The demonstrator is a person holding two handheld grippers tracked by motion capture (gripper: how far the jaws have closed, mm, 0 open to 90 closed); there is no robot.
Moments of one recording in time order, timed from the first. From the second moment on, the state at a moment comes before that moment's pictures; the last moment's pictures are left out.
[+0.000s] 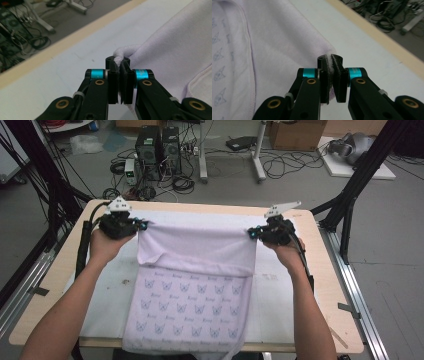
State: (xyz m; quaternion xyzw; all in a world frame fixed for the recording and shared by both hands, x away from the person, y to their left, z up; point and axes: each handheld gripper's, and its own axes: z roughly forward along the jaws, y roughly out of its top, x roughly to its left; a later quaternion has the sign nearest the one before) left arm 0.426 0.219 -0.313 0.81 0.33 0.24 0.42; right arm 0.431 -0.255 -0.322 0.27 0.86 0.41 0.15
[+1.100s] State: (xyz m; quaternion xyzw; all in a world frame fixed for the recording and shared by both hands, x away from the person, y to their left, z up) left arm 0.386 0.235 -0.416 0.85 0.31 0.11 0.42; right arm 0.405 -0.243 -0.414 0.30 0.86 0.40 0.07
